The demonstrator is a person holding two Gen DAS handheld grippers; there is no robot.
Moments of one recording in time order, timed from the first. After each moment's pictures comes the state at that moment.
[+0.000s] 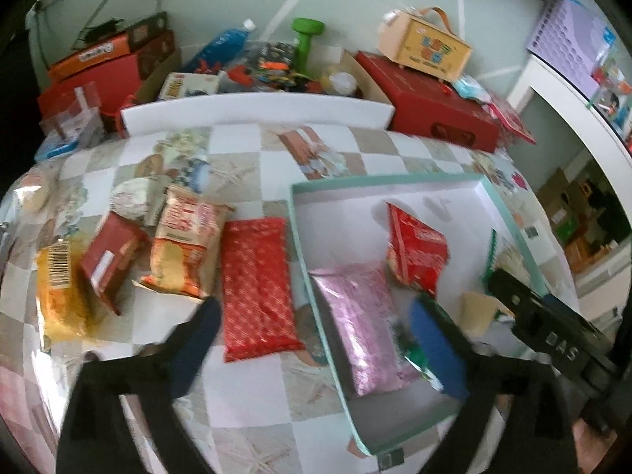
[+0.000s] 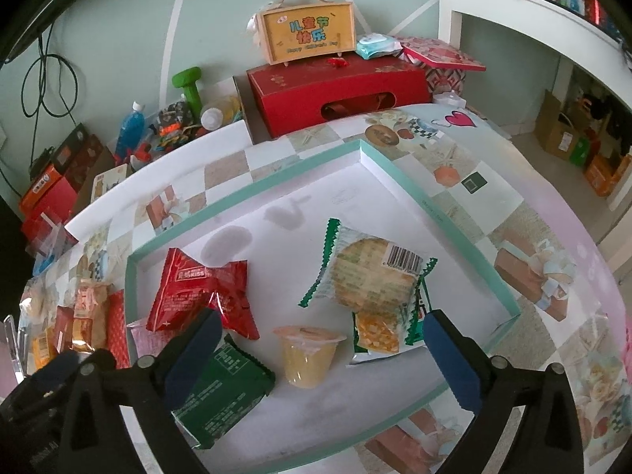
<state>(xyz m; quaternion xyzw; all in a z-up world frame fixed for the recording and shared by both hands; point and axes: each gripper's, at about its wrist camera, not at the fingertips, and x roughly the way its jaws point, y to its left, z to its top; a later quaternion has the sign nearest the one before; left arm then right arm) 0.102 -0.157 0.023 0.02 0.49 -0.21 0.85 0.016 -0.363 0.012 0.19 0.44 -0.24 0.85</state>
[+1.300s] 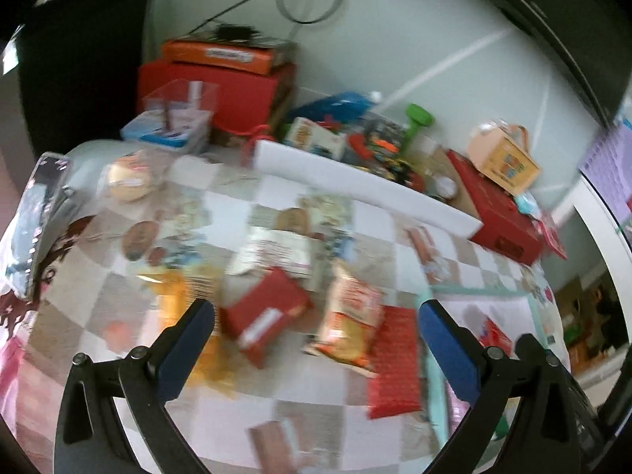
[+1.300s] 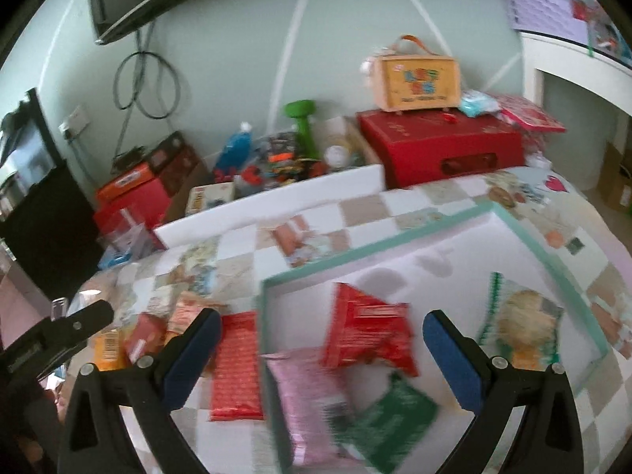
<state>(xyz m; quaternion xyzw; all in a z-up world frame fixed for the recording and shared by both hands) 0.152 -0.013 0.040 -0.11 0.43 -0.11 0.89 0.058 -0.270 0.037 0.16 0.34 -0.11 0.92</state>
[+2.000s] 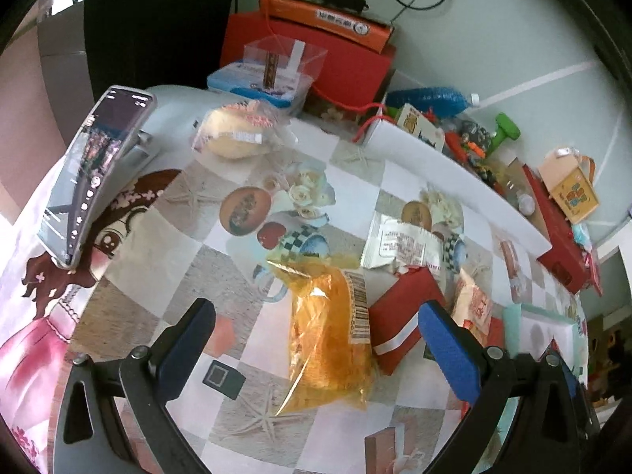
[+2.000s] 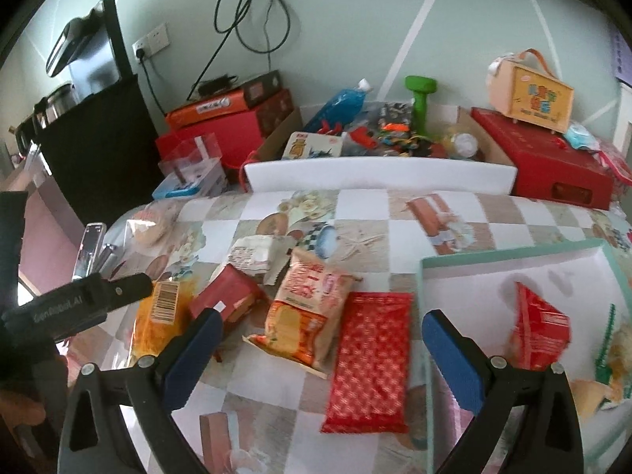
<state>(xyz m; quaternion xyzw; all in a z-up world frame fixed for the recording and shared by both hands) 0.172 0.062 -0.001 -0.14 0.49 -0.03 0.86 0.113 -0.157 0.011 0.08 0.39 0.00 0.92</state>
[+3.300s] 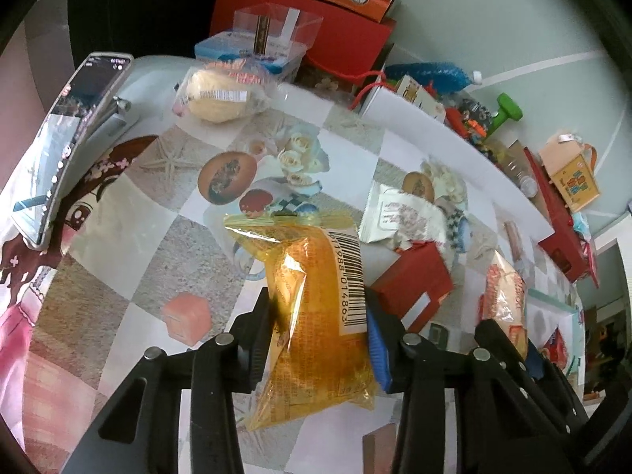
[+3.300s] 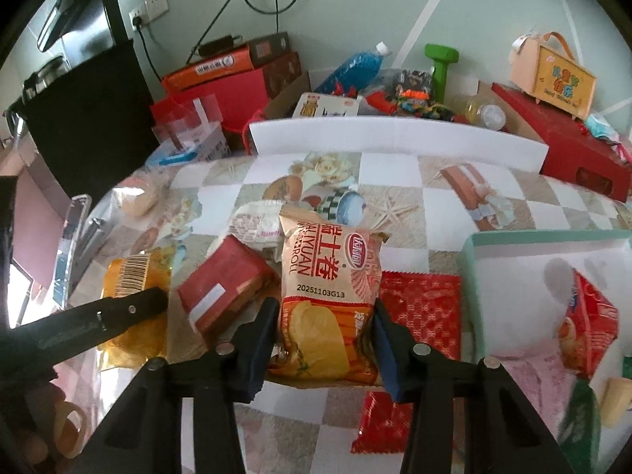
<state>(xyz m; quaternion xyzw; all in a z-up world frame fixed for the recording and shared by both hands) 0.177 0.057 -0.021 -0.16 0.51 -0.04 0.84 0.136 -0.137 -0.020 0.07 0.43 0.01 0.90</state>
